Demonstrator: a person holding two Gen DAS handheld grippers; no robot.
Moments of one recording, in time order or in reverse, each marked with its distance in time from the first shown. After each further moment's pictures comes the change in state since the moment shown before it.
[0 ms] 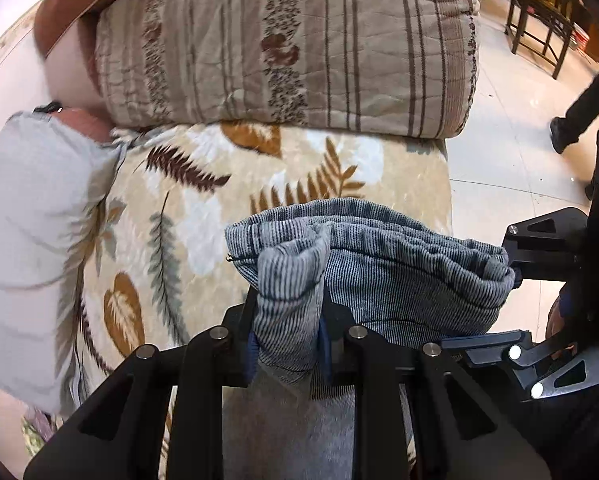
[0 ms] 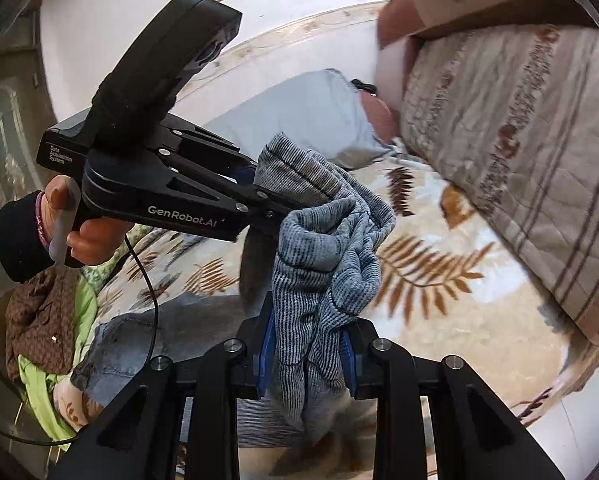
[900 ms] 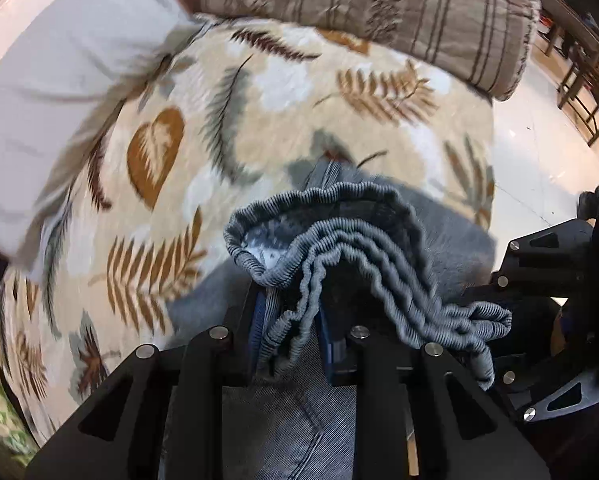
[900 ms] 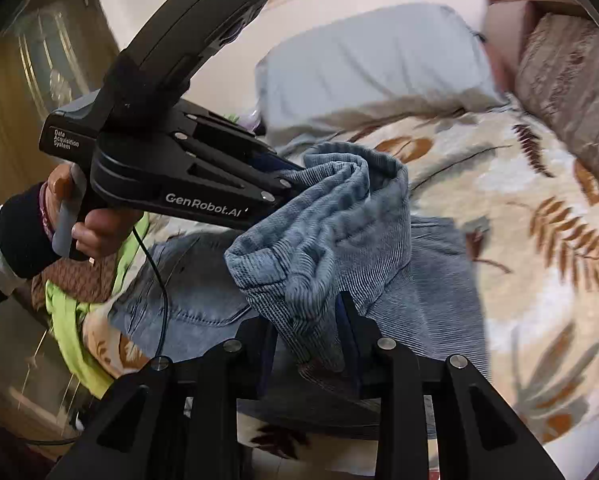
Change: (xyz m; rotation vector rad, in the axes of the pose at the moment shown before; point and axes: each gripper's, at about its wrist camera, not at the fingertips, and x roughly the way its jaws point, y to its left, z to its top) left arm 0.004 0.054 -0.173 -0.327 0.083 -0.011; right arm 0.077 0.129 -0.042 -0.155 0.289 0.193
